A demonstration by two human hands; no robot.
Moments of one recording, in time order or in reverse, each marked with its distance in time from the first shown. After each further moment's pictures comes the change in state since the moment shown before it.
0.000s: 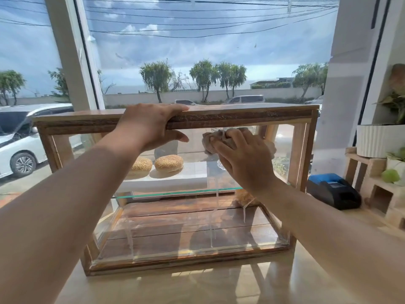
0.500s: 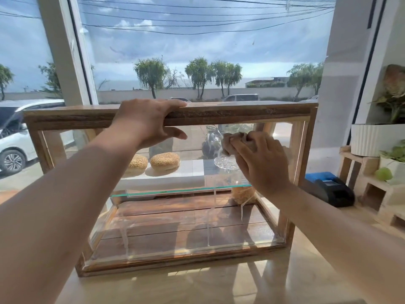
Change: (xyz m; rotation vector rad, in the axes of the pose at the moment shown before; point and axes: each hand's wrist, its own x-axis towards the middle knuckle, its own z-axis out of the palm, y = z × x) left_hand -0.002 0.003 0.000 0.022 -0.014 -0.043; right_hand -0.032 0.027 0.001 -0.088 0.025 0.080
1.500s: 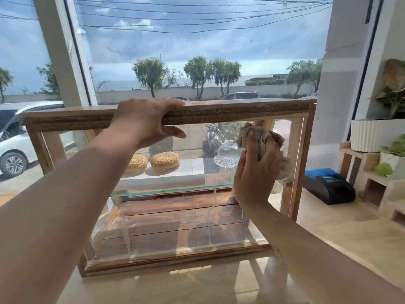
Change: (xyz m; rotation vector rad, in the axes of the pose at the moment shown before) left_hand 0.000 0.004 0.001 -0.031 0.007 0.005; right_hand -0.026 -0.048 0.022 0.043 0.047 0.651
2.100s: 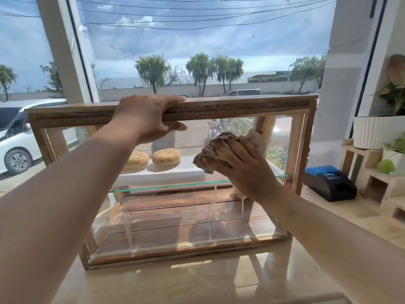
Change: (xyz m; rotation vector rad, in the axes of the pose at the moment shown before) left_hand 0.000 -0.009 0.001 0.017 0.006 -0.002; right_hand 0.027 0.015 -0.005 -0.106 -0.085 -1.048
